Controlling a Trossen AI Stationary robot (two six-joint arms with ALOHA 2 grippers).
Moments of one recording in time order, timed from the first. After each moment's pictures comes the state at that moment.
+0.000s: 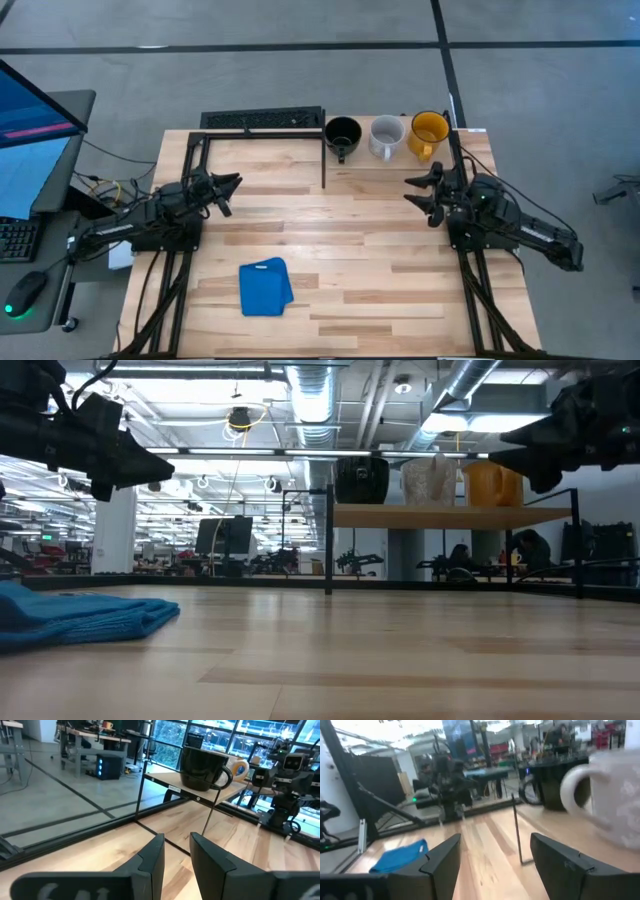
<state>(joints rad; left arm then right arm) 0.26 0.01 0.07 -0.10 -0.35 -0.26 -0.44 0.00 0.07 -0.02 -0.29 0.14</state>
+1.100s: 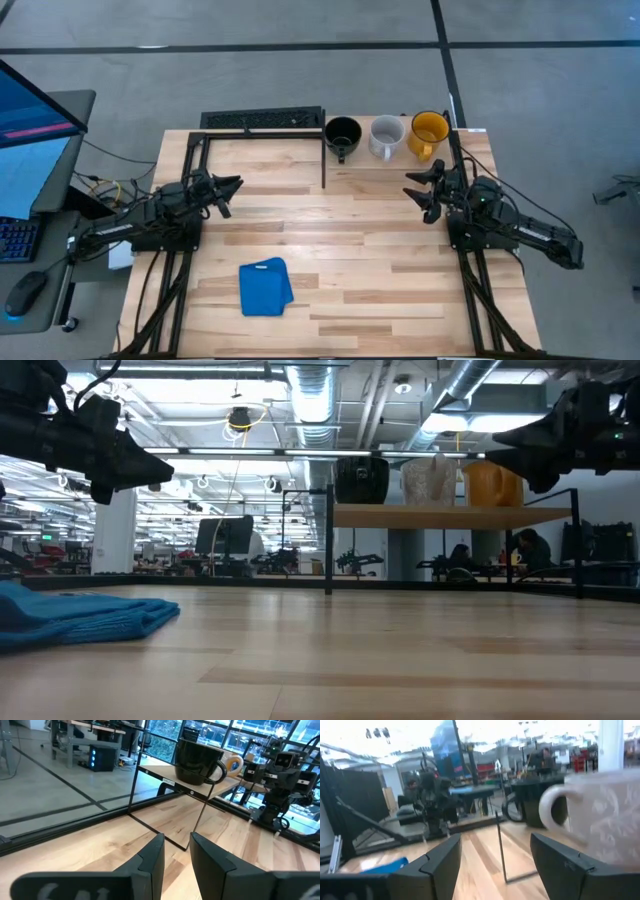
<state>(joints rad) 0.26 0.01 0.07 -0.14 -0.31 -0.31 -0.42 0.00 0.01 0.13 -0.17 0.12</state>
